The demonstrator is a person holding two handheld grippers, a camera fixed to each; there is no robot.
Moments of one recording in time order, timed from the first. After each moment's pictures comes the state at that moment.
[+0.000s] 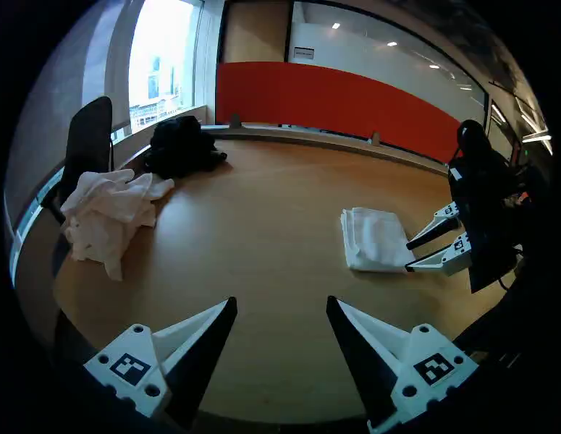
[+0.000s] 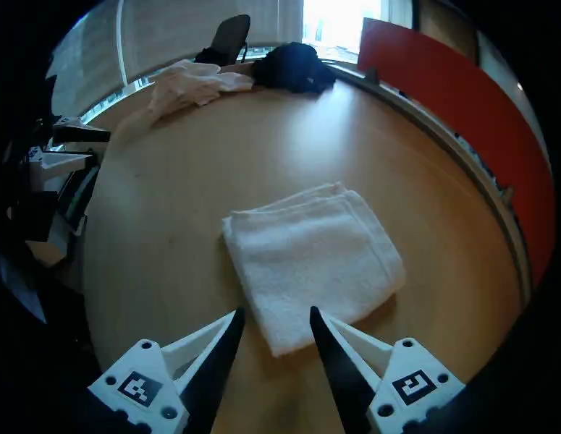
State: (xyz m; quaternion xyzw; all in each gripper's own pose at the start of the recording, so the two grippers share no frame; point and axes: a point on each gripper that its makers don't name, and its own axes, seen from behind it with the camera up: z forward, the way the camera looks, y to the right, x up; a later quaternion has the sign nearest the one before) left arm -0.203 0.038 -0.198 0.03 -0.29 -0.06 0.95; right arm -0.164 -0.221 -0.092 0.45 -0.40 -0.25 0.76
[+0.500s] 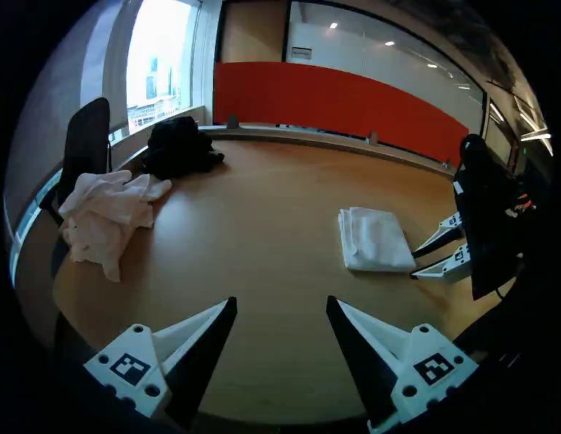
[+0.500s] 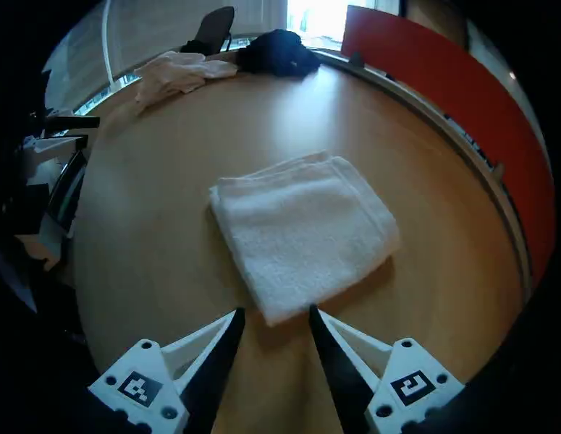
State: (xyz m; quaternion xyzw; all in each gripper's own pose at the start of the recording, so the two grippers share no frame) left arm -0.203 0.041 -0.197 0.03 -0.29 -0.06 0.96; right arm -0.181 -0.194 -0.103 0.41 -0.43 -0.25 0.77
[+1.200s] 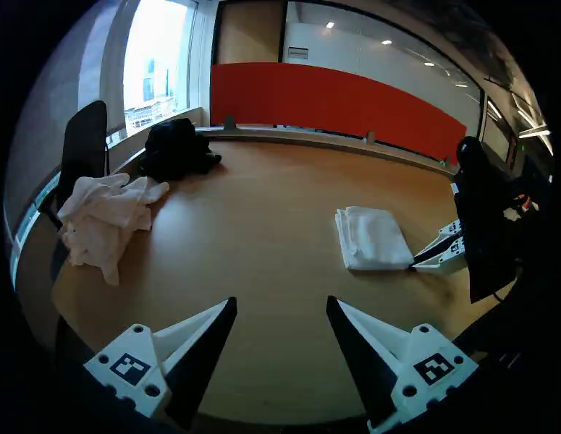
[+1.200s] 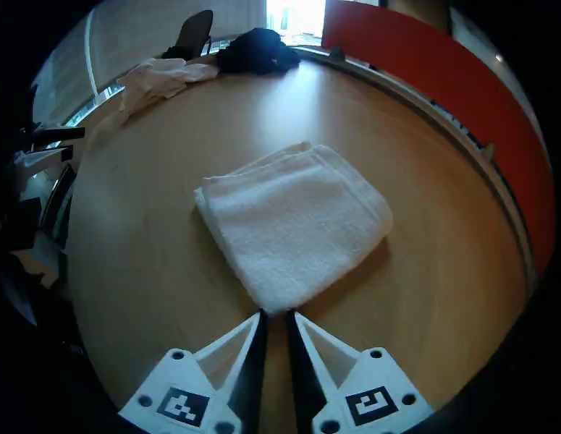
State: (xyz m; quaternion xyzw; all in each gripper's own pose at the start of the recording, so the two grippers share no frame) left arm -0.201 0.042 -0.196 0.02 -0.29 -0.05 0.96; right arm -0.187 -0.189 -0.101 0.38 -0.44 -0.23 0.78
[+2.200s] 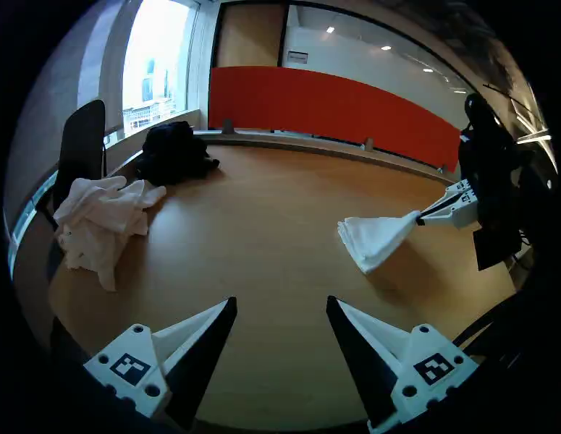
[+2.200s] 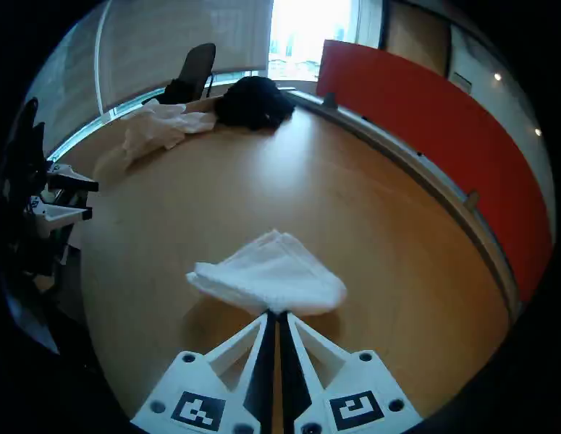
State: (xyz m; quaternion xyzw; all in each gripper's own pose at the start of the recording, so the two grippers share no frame) left arm -0.194 0.039 -0.185 0.01 -0.28 -0.06 0.96; right arm -0.090 -0.211 -0.042 0.40 -0.36 -0.22 0.81
